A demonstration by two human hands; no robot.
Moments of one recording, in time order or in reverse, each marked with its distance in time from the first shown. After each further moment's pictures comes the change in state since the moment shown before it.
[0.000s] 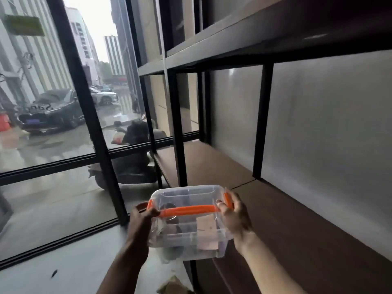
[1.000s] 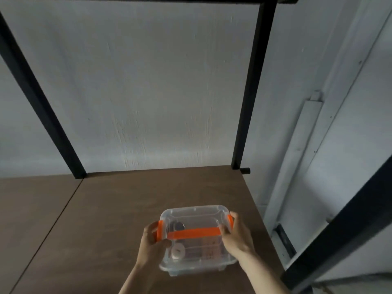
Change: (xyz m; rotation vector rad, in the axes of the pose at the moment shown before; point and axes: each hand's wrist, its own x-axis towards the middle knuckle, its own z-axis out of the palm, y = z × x) left_hand 0.005 -0.100 0.265 0.438 -1.223 -0.051; right_hand -0.092 0.138 -0.124 -0.395 1.008 0.731
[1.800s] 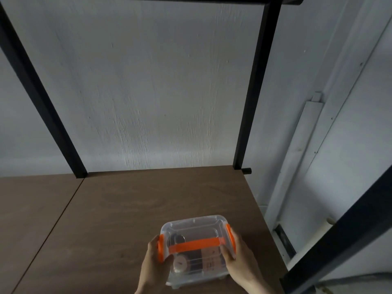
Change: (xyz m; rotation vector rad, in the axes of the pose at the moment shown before) left_hand 0.010 -0.079 -0.013 0.339 -0.017 -0.073; right_hand -0.028 0.038 0.022 -0.089 -0.115 -0.088
